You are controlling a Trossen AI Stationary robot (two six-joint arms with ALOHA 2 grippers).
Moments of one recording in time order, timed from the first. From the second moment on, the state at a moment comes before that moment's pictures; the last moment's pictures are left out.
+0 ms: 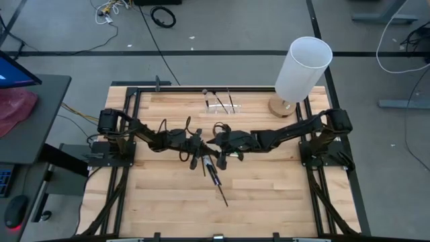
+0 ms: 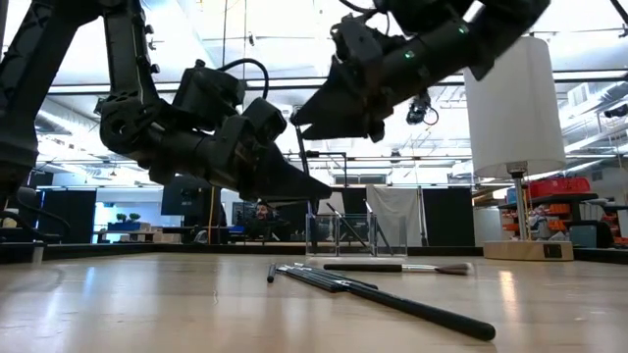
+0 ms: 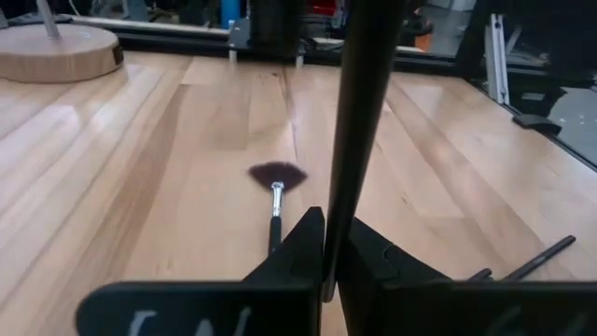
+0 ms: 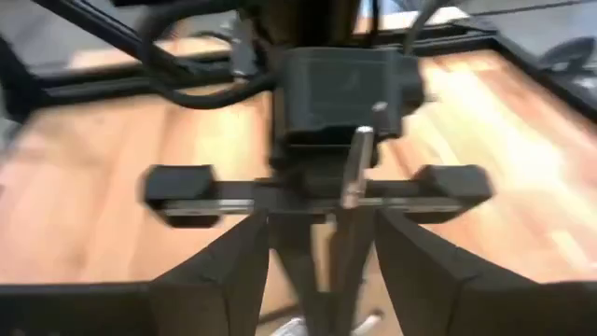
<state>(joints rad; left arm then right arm) 0.04 1.83 0.51 1.11 0.16 -0.07 0.10 1.72 1.03 0.24 0.19 0.15</state>
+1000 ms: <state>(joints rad) 0.04 1.83 0.51 1.11 0.11 -0.08 0.07 1.65 1.07 0.06 0.34 0.08</state>
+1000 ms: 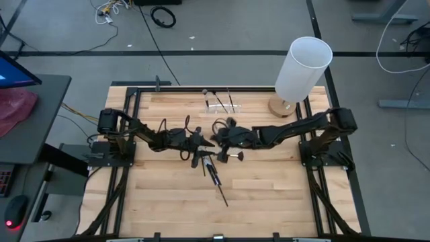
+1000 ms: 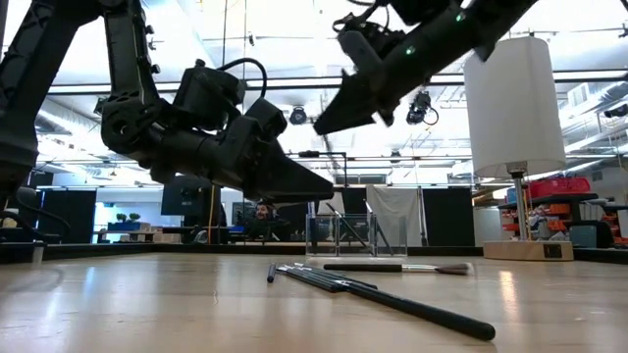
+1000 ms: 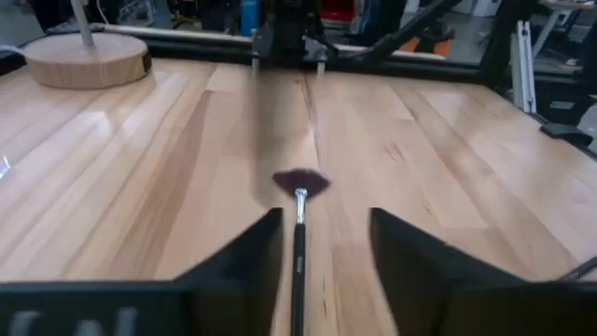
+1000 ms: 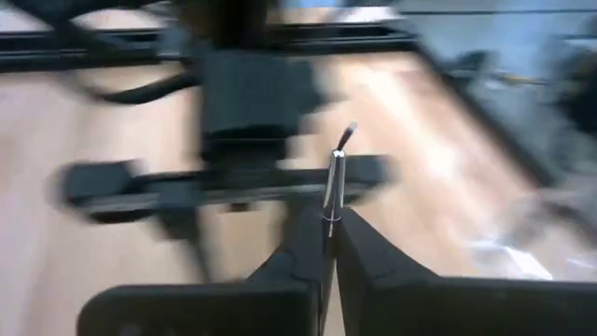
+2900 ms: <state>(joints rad) 0.04 1.83 0.51 1.11 0.09 -0.09 -0.50 1.54 0.66 0.58 0.32 0.29</state>
